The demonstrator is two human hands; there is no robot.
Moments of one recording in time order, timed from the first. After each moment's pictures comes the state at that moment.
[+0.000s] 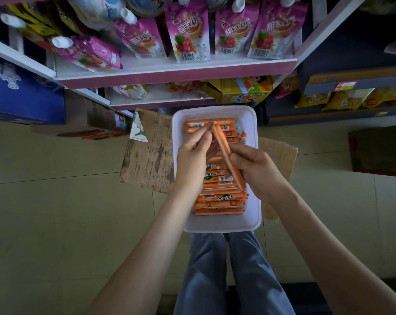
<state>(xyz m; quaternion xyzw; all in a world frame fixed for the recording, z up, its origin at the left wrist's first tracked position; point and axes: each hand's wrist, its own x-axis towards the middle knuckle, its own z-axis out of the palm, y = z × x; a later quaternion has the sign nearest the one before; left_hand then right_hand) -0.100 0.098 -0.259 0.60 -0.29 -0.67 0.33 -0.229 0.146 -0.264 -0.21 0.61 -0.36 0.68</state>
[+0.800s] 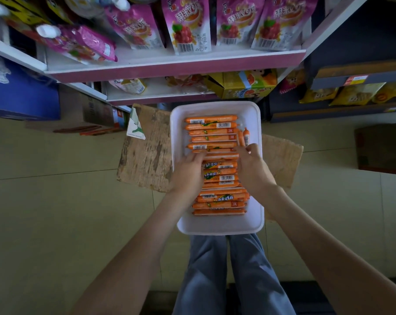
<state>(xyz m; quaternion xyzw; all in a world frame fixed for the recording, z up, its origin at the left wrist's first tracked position) -0.063 0.121 -0.348 0.57 -0.74 -0.35 -0.07 -0.233 0.153 -0.354 -0.56 0.73 -0.01 0.38</state>
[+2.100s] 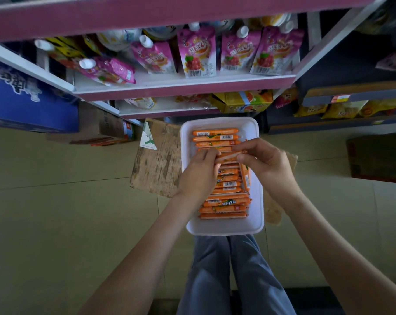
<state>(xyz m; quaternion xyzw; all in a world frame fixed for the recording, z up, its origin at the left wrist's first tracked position) -0.072 0.104 -0.269 0.54 -0.77 -0.34 0.04 -0.235 0.136 -0.228 -0.36 0.64 -0.39 0.56</state>
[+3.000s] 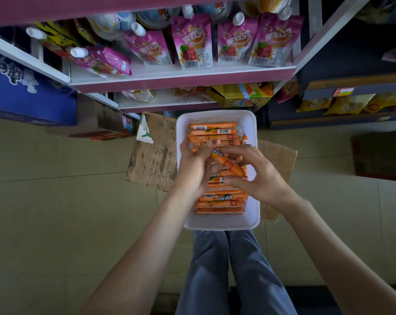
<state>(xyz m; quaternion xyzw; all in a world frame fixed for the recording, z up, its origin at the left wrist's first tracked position) -0.096 0.103 -0.248 0.54 -0.11 -0.75 0.37 -0.246 0.161 -0.260 -0.60 0.55 -0.34 0.48</state>
